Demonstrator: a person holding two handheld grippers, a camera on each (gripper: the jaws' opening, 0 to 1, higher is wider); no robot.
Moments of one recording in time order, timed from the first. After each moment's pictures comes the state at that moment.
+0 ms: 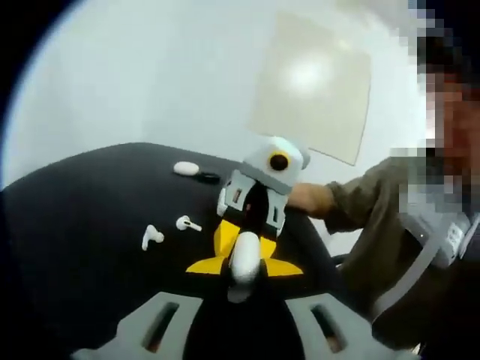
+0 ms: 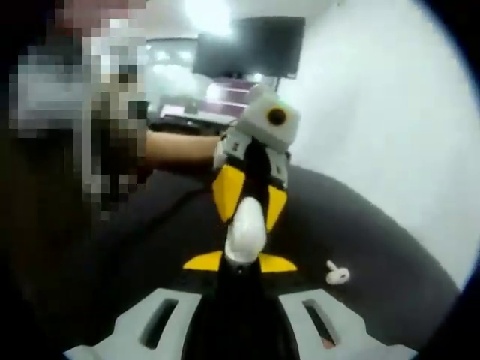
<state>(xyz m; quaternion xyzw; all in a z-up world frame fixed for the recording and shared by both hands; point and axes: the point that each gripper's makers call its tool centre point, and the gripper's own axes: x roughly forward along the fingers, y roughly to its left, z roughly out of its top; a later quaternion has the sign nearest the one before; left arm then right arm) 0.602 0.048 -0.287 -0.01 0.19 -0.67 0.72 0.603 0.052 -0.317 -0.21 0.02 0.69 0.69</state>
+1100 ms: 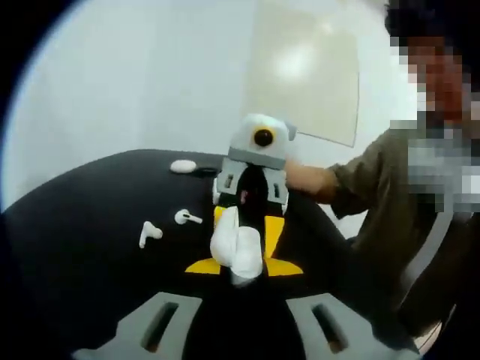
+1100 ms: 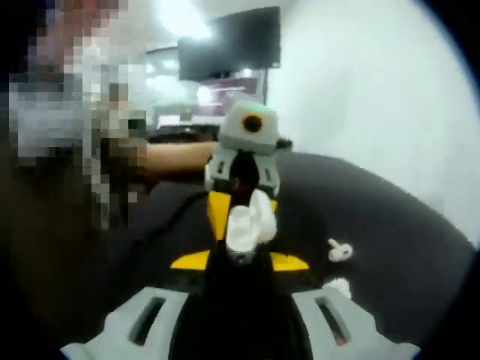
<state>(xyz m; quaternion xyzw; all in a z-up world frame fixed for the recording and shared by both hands) 0.608 0.042 -0.317 0.06 0.17 -0.67 0.72 0.614 0.028 -0.310 -0.13 0.10 0.69 0.70</state>
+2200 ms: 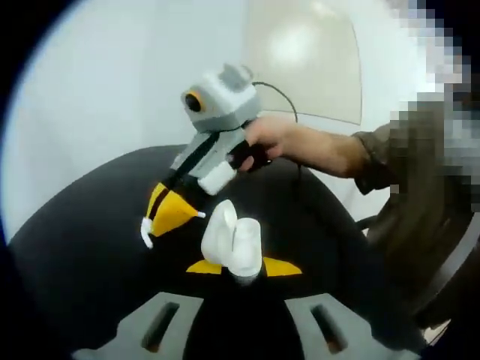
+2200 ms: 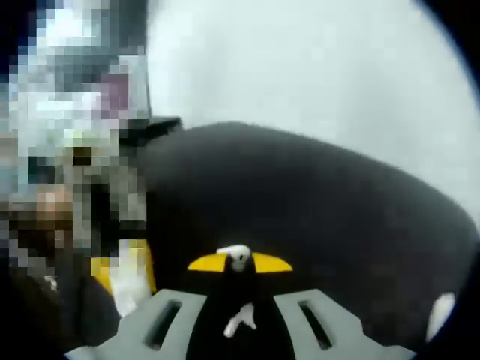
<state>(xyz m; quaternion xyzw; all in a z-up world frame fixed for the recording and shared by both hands) 0.599 0.033 -0.323 0.13 0.17 -0.64 0.74 0.705 0.030 -0.301 -0.11 0.21 0.45 0.86</state>
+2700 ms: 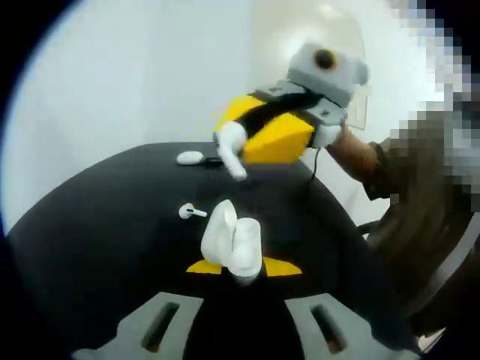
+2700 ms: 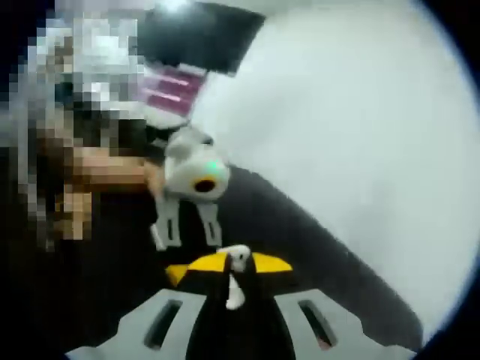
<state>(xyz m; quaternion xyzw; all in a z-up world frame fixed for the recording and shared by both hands) 0.601 0.033 -0.324 0.11 0.18 -0.64 0.74 0.612 0.048 -0.239 -0.29 0.02 0.47 0.83</state>
